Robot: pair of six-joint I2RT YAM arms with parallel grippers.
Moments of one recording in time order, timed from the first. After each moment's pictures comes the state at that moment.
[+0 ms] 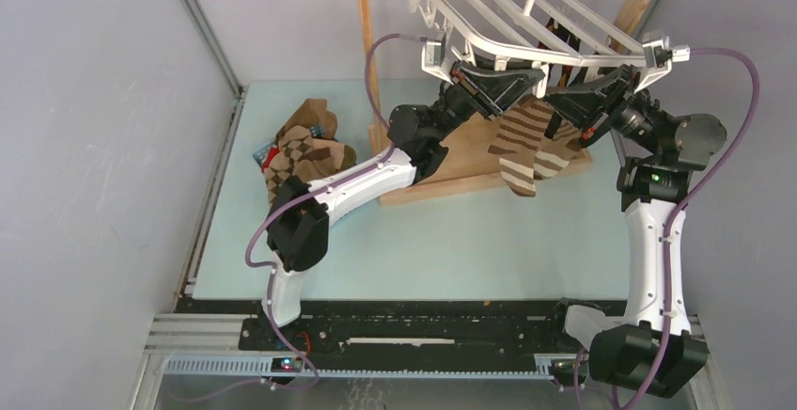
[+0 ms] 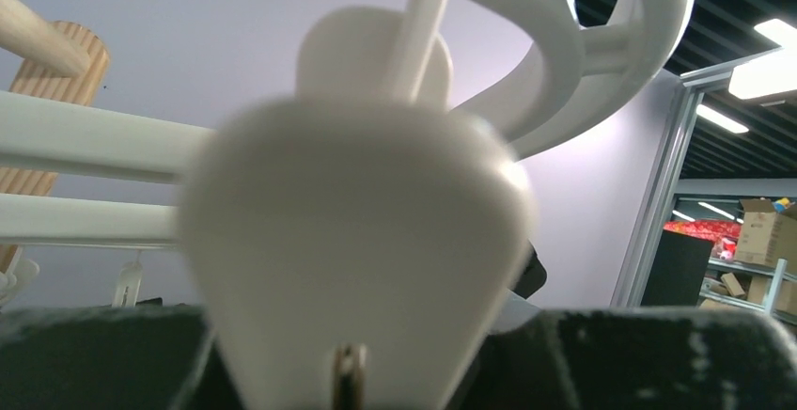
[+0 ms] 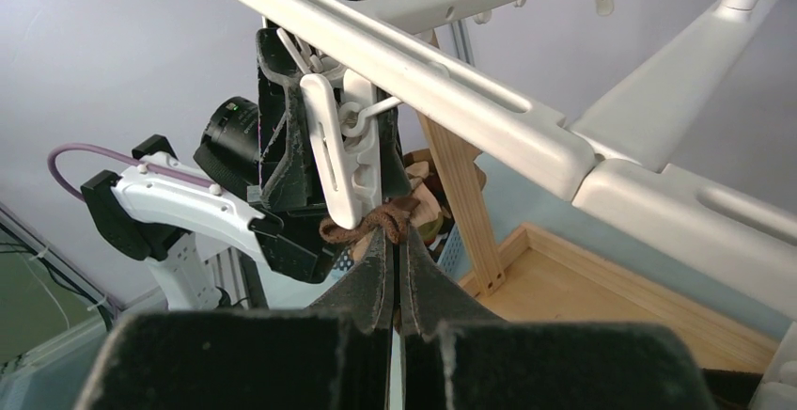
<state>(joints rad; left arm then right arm) -0.89 2.00 1.77 1.19 0.32 -0.96 -0.26 1.08 1.16 0.60 -1.19 0.92</state>
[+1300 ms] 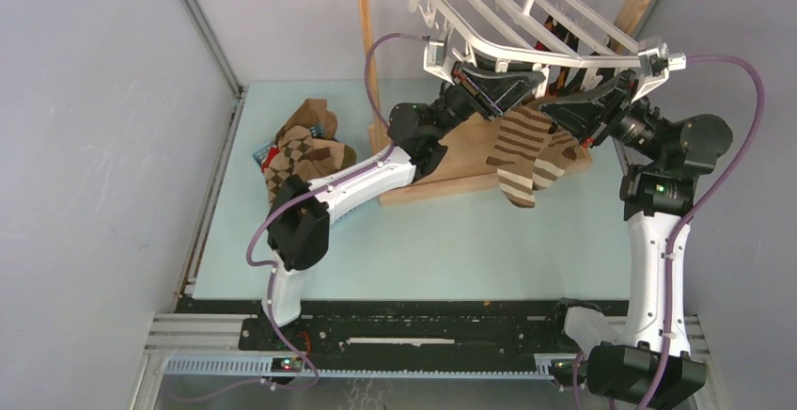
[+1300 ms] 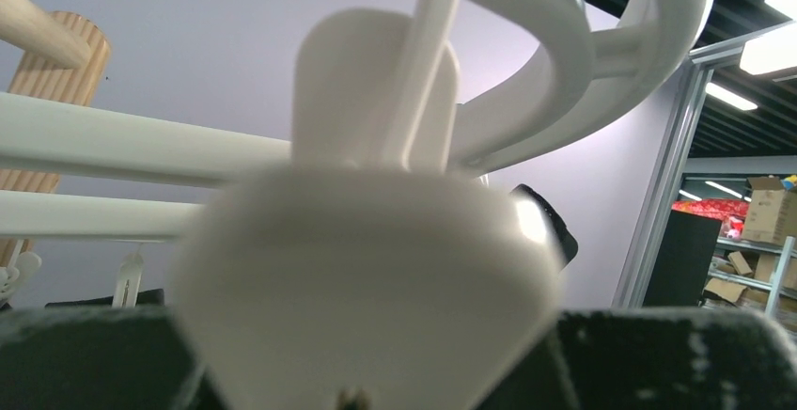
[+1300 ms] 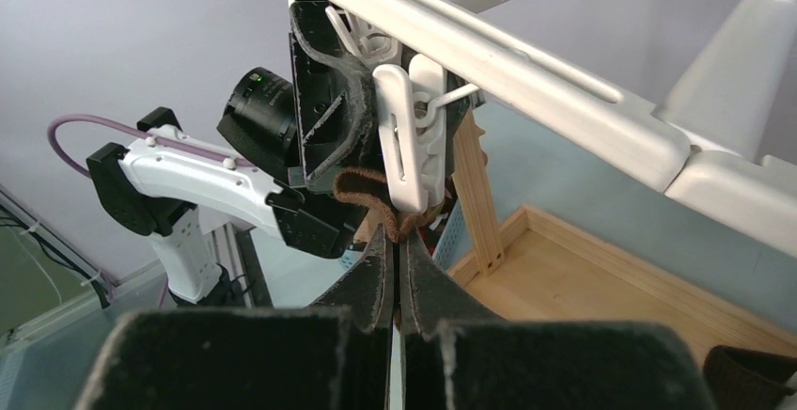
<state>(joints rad) -0.88 2.01 1.78 1.18 0.36 -0.94 -0.25 1.02 1.19 0.41 -1.22 0.79</state>
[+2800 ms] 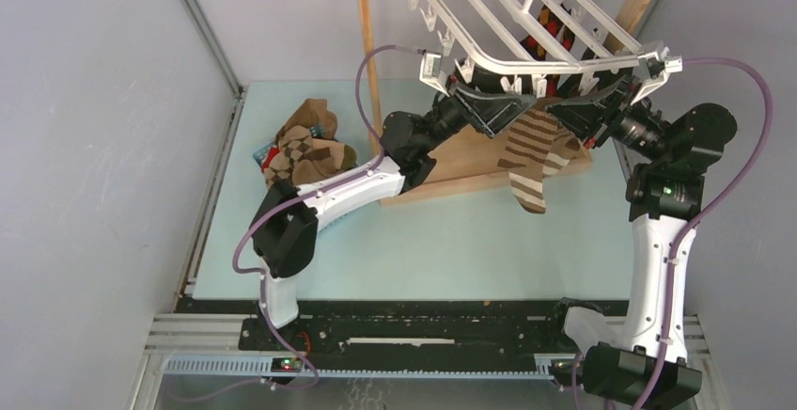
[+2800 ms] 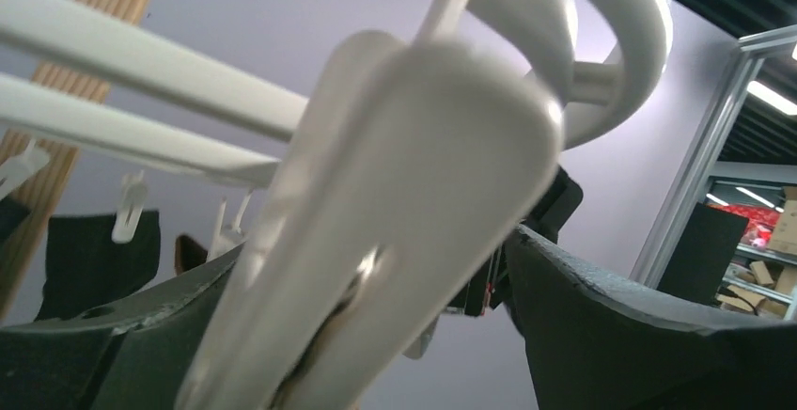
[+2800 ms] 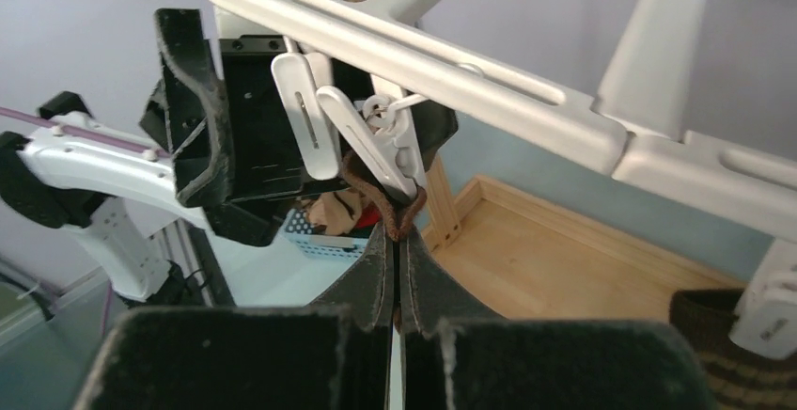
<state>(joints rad) -0.88 1.93 1.62 1.16 0.34 -0.92 -0.28 1.01 1.23 0.14 -1.20 0.57</state>
